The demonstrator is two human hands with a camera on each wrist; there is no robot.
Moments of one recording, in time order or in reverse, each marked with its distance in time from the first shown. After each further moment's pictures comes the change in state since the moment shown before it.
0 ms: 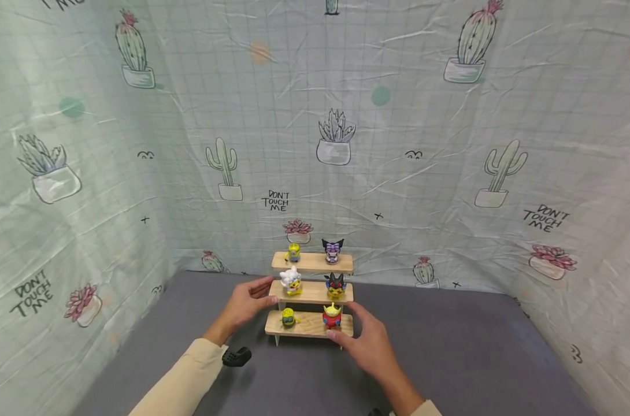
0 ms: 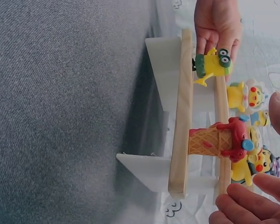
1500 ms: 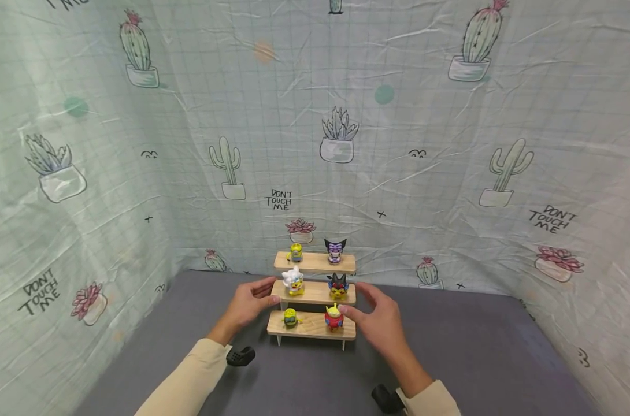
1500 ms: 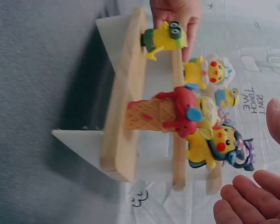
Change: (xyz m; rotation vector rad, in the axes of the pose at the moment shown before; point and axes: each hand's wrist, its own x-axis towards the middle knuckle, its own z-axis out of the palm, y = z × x) left_hand -0.003 -0.001 0.003 -0.038 0.045 -0.008; right_hand 0.022 -0.014 -0.026 0.156 0.070 -0.065
